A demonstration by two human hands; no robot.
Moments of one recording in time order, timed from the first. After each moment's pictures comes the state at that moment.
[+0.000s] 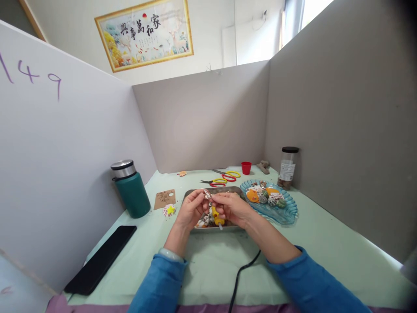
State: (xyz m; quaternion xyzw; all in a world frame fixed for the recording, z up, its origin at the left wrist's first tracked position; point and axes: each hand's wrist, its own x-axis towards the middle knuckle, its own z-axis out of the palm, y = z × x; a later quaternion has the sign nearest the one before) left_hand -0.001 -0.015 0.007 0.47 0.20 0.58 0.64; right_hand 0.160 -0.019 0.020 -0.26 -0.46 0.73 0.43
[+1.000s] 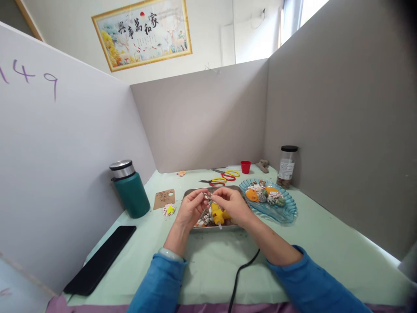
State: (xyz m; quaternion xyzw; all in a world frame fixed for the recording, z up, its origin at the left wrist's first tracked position) left_hand -0.002 -0.011 0.006 0.45 0.21 0.59 0.64; right_hand 0.157 -0.025 0.021 -0.33 -0.62 0.46 0.55
